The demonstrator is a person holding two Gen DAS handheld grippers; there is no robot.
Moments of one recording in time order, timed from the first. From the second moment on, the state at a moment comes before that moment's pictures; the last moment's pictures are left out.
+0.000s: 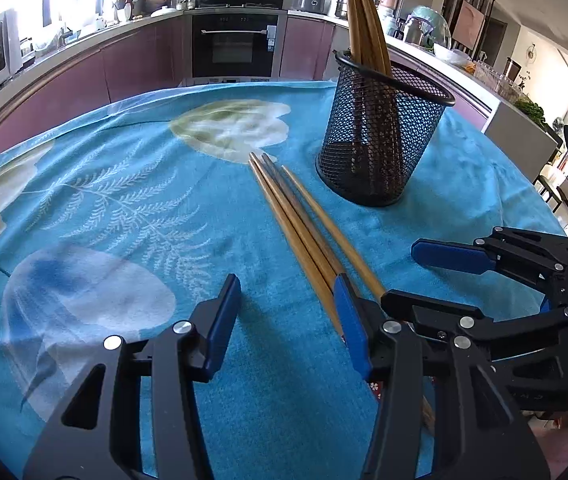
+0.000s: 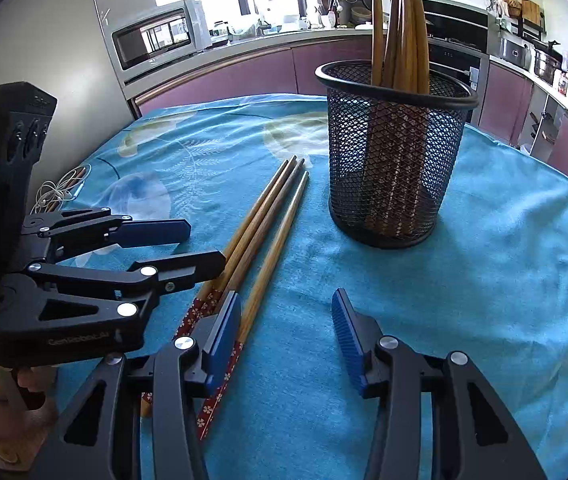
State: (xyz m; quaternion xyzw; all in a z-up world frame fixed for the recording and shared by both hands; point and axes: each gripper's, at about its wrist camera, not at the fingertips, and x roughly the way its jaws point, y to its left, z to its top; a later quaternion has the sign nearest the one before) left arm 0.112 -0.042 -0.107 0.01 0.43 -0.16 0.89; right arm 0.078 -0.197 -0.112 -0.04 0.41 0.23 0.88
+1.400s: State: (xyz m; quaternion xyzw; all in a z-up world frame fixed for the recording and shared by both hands) left arm 0.152 -0.043 -0.108 0.01 0.44 -0.13 0.89; right arm 0.125 -0.186 -0.112 -0.03 0.43 0.23 0.87
